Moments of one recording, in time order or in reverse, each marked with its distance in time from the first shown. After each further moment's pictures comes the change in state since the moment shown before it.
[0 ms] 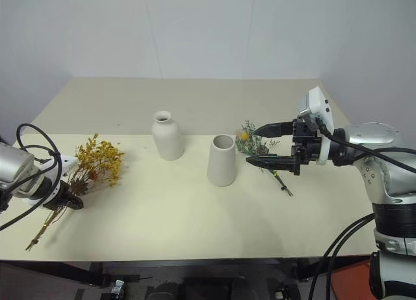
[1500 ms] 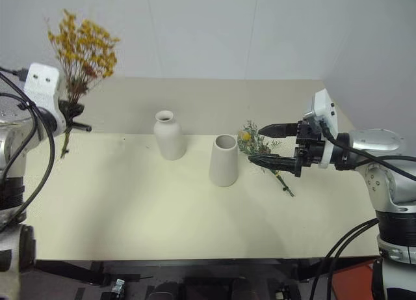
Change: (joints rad) left arm -0.085 -0.348 0.557 -0.223 0.179 -0.554 0.309; right arm 0.065 0.000 -0.050 -0.050 0.022 0.002 -0.071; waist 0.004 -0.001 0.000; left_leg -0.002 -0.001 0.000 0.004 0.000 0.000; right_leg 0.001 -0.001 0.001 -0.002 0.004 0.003
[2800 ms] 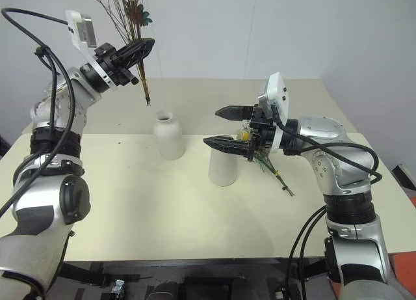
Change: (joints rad) left arm -0.421 -0.295 0.061 0.800 -0.169 -0.752 -0.609; right arm -0.196 0.281 0.131 0.020 -0.043 -0.031 -0.139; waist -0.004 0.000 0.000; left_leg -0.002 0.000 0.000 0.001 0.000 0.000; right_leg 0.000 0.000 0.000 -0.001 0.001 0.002
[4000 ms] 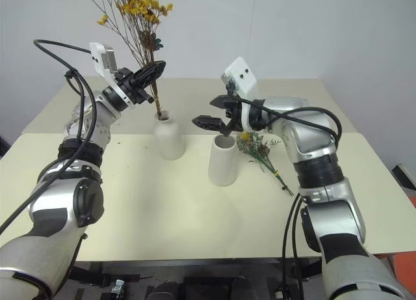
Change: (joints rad) left arm 0.025 -0.083 0.026 0.201 0.055 -0.209 -0.014; right arm -0.343 0.146 0.187 0.379 -0.248 0.152 -0.205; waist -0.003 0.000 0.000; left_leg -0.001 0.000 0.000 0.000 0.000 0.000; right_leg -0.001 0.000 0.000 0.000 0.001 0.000
